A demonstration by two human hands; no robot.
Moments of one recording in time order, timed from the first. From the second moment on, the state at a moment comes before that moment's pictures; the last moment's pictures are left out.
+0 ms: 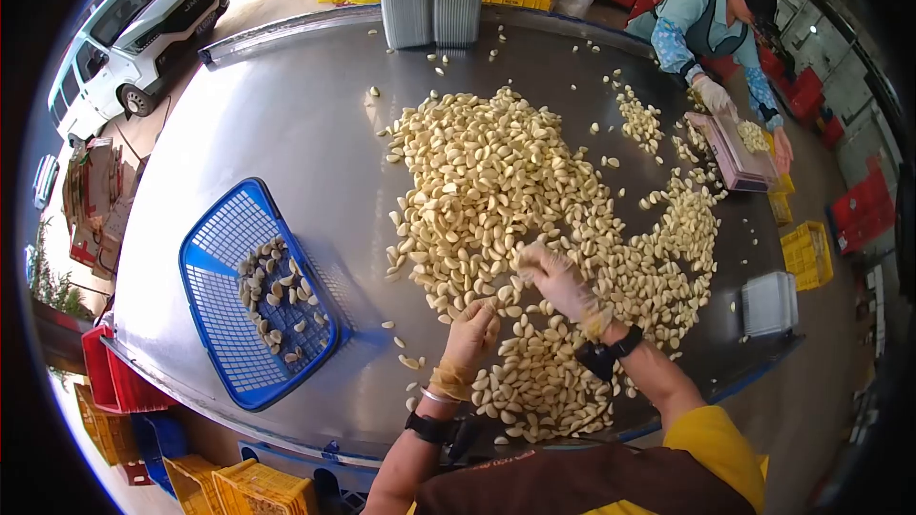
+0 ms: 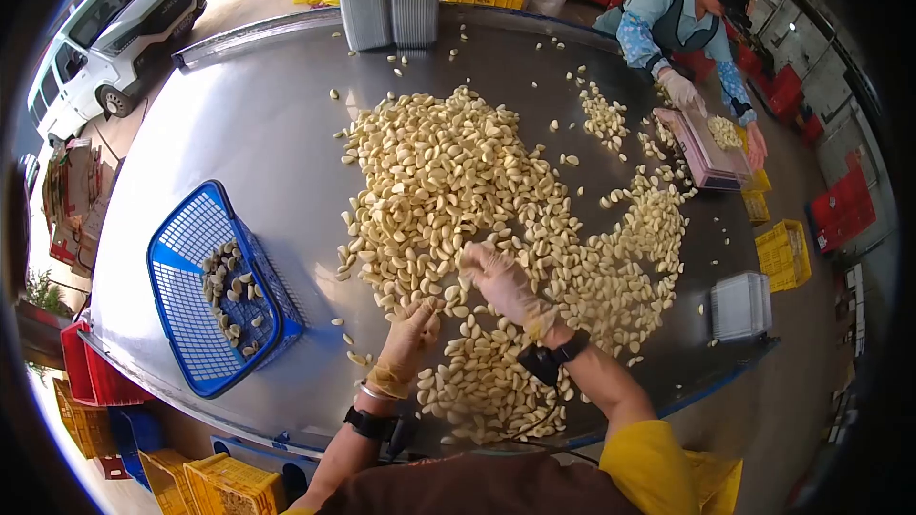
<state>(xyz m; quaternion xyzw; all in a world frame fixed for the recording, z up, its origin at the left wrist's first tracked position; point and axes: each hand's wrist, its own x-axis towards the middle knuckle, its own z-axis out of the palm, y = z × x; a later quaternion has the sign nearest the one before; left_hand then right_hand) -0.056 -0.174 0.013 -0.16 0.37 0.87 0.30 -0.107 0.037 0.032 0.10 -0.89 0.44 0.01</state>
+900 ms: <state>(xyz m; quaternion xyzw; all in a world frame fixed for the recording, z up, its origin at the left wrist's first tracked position) -0.043 -0.153 0.010 -0.16 0.28 0.89 0.31 -0.021 0.083 0.024 -0.02 -0.80 0.60 -0.08</state>
